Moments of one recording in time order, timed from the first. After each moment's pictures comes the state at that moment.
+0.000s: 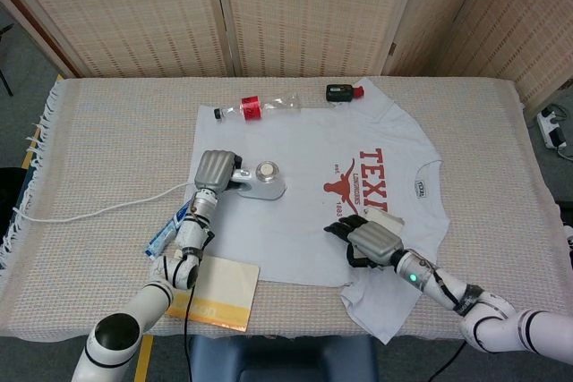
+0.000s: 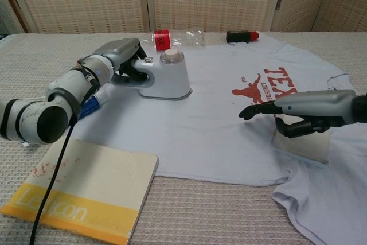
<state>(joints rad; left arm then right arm) -1.09 -2.16 -0.38 -0.24 1.21 0.75 -0.14 0.73 -1.31 0.01 -1.50 -1.52 0.65 0.16</state>
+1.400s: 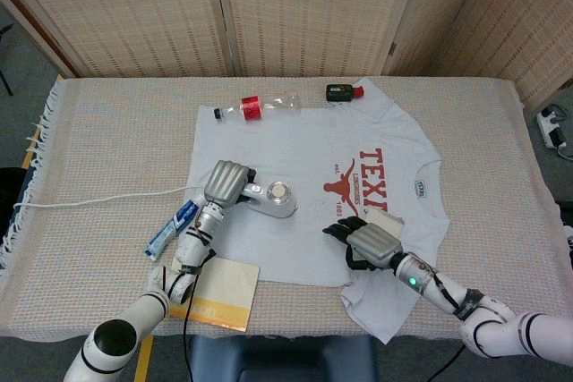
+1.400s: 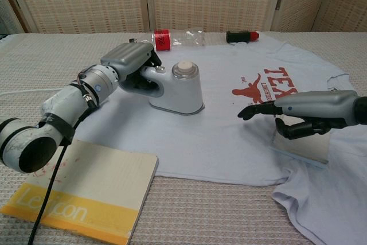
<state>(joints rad) -1.01 -2.16 -0.21 -0.31 1.36 0.98 -0.22 0.74 -1.30 -0.03 -1.54 -1.48 0.69 0.13</state>
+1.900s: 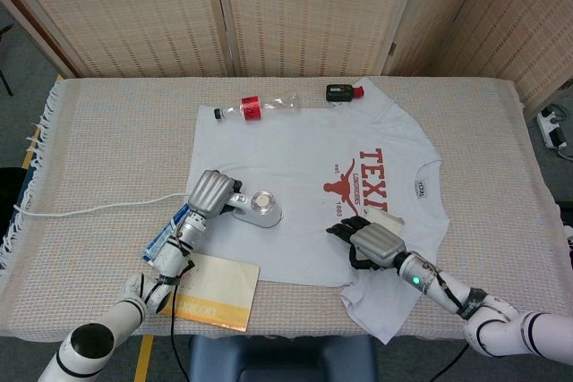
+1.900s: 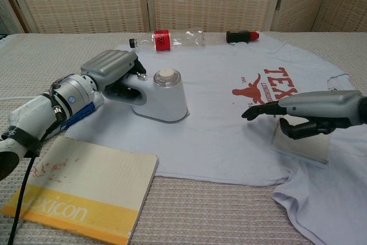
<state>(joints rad) -0.89 -2.07 -0.10 -0.41 1.45 1.05 -0.25 0.75 -1.29 -0.04 -1.52 -1.50 0.69 0.15</state>
